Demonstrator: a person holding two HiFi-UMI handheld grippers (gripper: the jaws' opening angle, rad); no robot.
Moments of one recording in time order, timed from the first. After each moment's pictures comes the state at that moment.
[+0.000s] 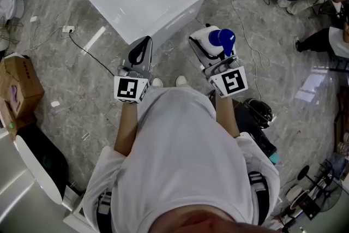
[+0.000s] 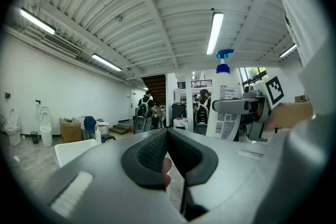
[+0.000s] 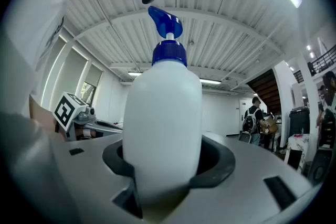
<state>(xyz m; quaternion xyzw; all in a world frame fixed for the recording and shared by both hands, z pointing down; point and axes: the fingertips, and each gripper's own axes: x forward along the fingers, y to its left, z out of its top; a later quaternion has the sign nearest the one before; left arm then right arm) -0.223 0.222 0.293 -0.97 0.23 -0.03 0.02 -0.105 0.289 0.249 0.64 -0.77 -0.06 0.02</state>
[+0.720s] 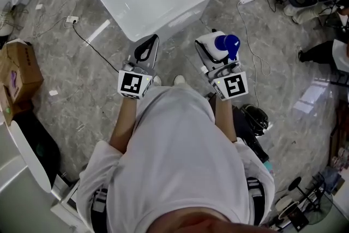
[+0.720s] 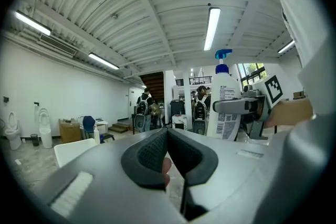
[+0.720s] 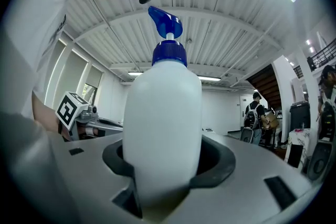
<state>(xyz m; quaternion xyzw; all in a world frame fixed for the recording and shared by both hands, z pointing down) -0.192 0.244 0.314 -0.97 0.23 -0.05 0.03 -0.074 0.313 0.278 0.63 -0.77 -0.04 0.02</state>
